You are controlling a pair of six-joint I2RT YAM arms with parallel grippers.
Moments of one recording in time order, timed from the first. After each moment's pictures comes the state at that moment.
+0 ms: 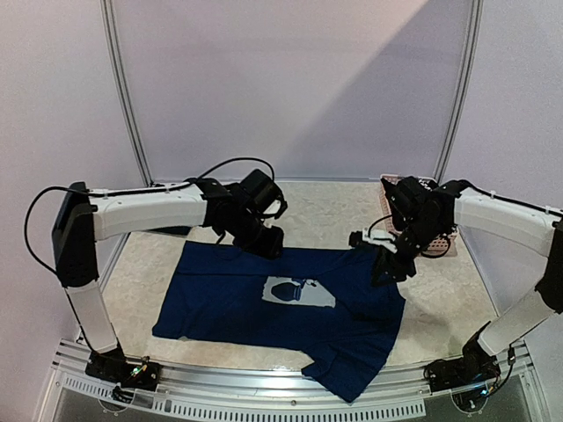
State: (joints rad) left arm -0.88 1.84 1.47 -0.68 -0.04 -0.40; right arm 0.54 1.48 1.12 -0.98 -0.48 -0.71
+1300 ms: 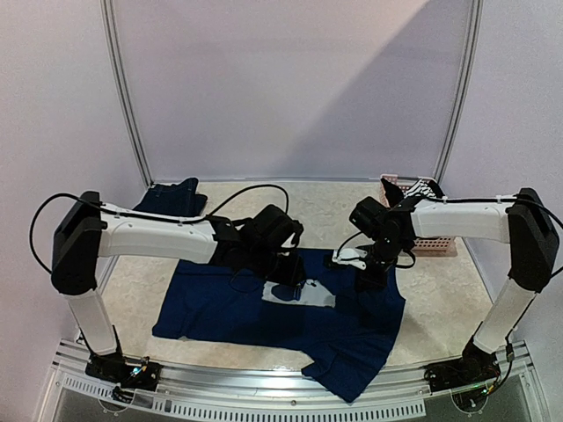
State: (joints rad) left arm -1.04 1.85 1.26 -0.33 -0.04 -0.61; right arm 0.71 1.71 1.14 -0.82 -0.19 -0.55
